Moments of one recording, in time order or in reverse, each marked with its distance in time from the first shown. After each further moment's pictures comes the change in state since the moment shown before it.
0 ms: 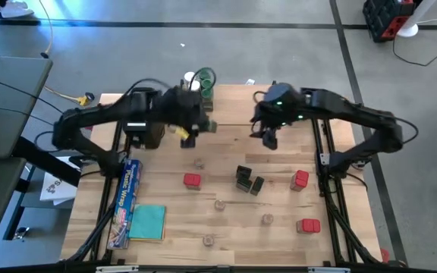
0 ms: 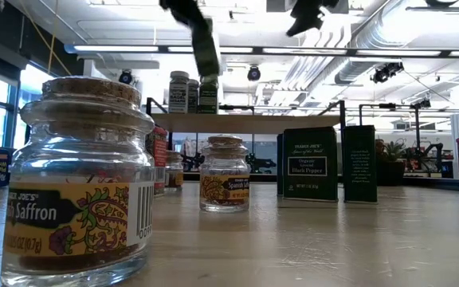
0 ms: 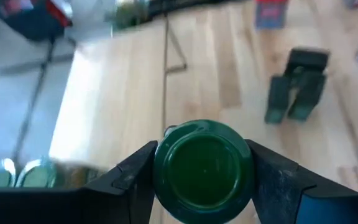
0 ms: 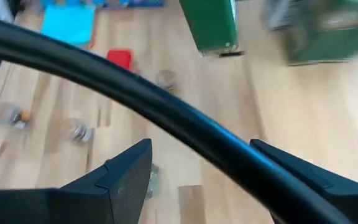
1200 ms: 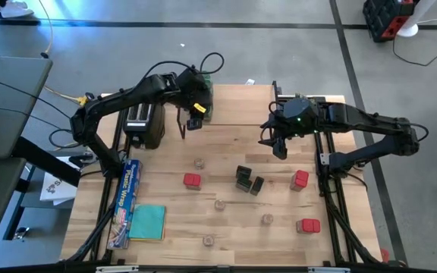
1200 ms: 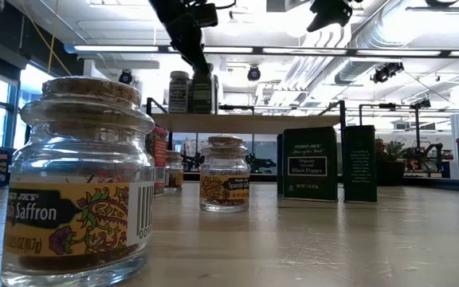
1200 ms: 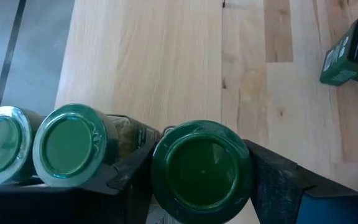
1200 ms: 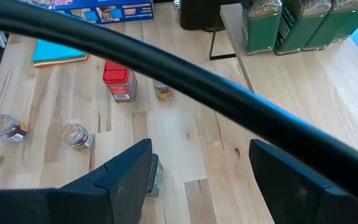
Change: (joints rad) left arm 0.250 0.197 0.109 -0.111 0.101 0.094; right arm 0.114 -0.209 -0.216 0.105 0.158 0.140
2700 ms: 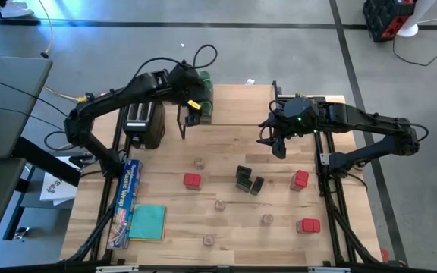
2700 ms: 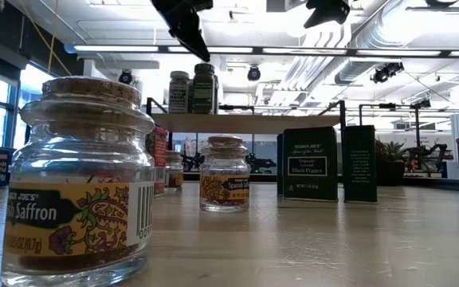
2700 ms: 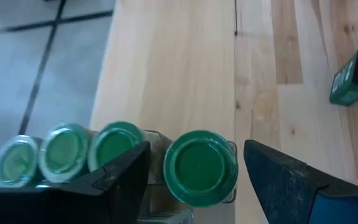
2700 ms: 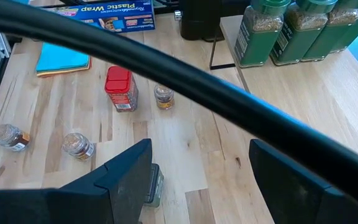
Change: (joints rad) left arm 0.001 -0.060 0.002 0.054 -0.027 0.019; right arm 0.000 0.000 0.000 0.037 0.000 0.000
